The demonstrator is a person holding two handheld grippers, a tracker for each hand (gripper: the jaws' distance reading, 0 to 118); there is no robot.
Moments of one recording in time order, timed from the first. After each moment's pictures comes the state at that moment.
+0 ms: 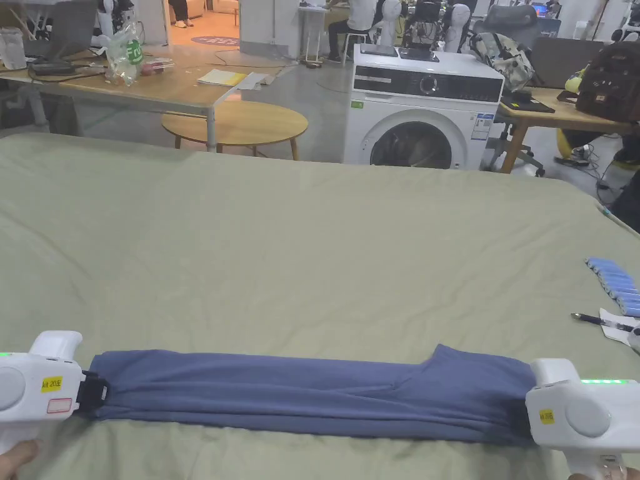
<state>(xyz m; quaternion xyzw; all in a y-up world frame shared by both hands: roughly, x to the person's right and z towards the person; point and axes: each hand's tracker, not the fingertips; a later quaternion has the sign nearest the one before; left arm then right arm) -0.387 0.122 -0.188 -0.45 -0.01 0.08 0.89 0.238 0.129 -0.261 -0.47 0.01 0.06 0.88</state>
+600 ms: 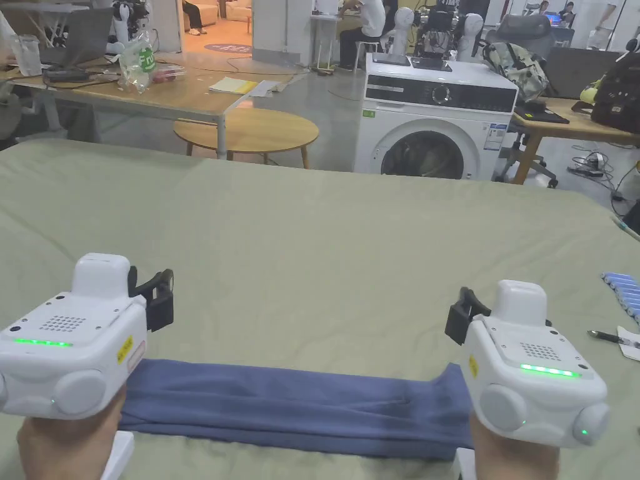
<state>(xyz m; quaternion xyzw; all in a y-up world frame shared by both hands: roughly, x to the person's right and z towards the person) -0.287 0.215 -0.185 -0.10 0.05 0.00 0.99 0.107 0.209 -0.246 -0.09 -0.02 -0.01 1.00</state>
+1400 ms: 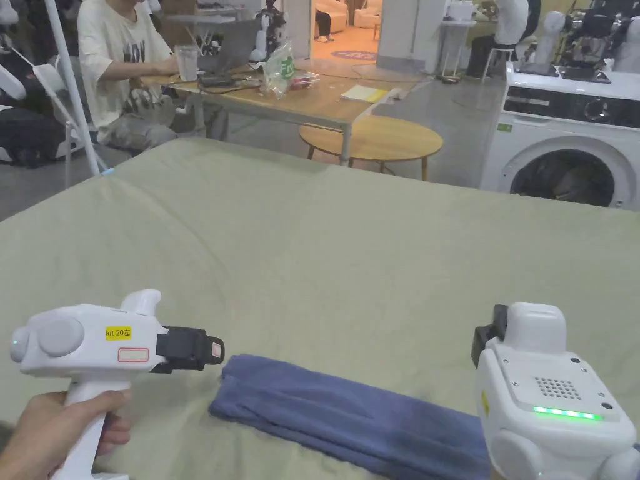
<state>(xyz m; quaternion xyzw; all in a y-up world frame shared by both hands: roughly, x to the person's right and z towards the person) -0.478 0.155 -0.172 -0.39 -0.09 0.27 0.87 -0.020 0.198 -0.258 -0.10 0.11 0.04 0.99</state>
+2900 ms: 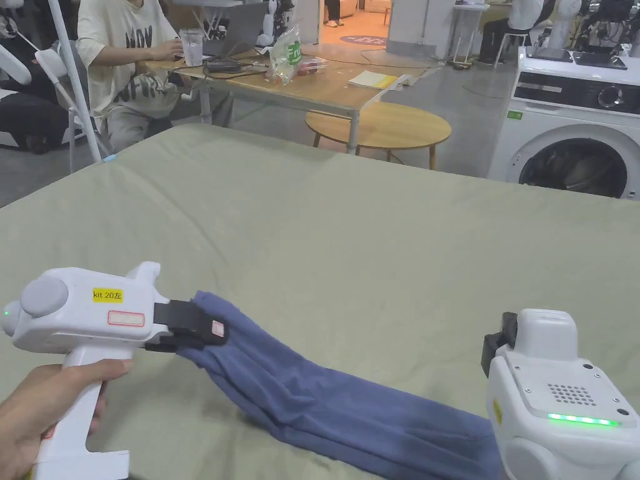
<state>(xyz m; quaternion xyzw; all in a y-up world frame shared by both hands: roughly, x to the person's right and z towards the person) -0.442 0.202 -0.180 -0.38 -0.12 0.35 0.85 0.004 0.189 -0.268 -0.12 0.12 0.05 0.98</state>
